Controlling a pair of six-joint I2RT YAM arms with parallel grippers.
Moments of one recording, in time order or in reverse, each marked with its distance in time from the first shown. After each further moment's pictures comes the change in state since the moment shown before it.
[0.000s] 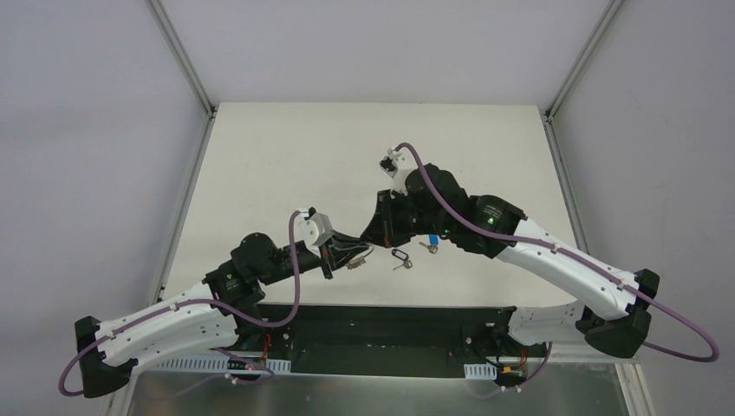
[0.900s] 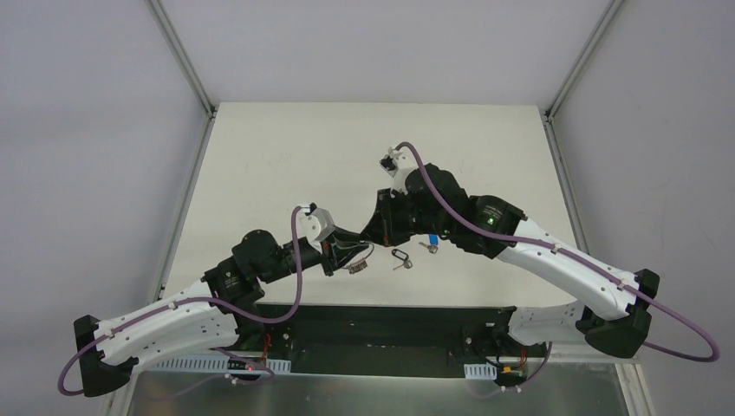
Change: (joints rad) left arm -0.001 0.016 0.039 -0.055 -0.050 -0.006; right arm 0.002 0.000 0.000 0.011 0.024 -0.004
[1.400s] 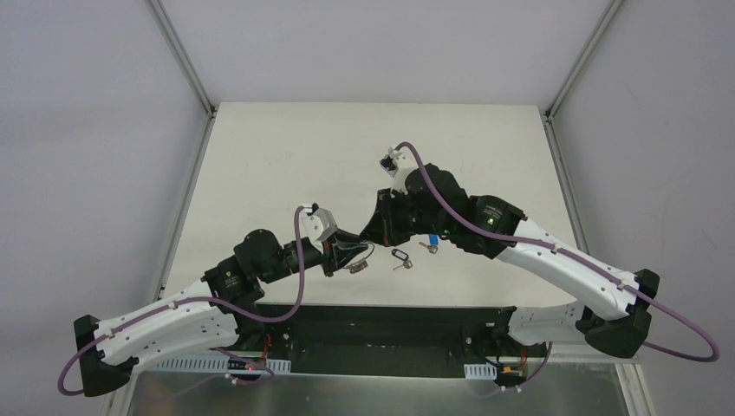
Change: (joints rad) left arm 0.000 0.003 0.003 -0.026 0.000 -0.002; right arm 0.000 0.000 0.000 0.000 0.003 0.000
